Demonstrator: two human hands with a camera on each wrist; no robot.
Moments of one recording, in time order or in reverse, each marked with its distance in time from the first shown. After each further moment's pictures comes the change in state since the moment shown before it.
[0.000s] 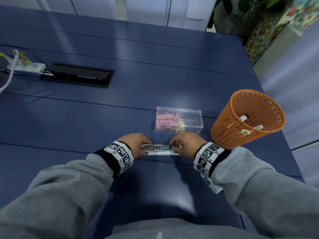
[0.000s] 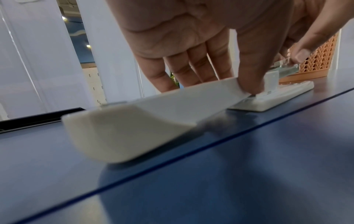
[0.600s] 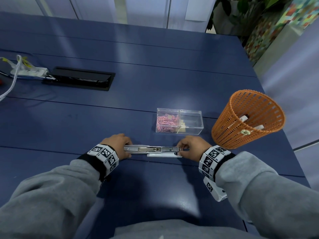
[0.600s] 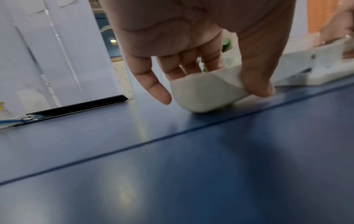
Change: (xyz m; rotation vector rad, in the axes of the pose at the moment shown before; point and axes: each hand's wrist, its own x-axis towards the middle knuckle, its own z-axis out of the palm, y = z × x) left_hand -0.019 -0.037 -0.003 0.005 0.023 -0.234; right_hand -0.003 0.023 0.013 0.162 -0.013 0.132
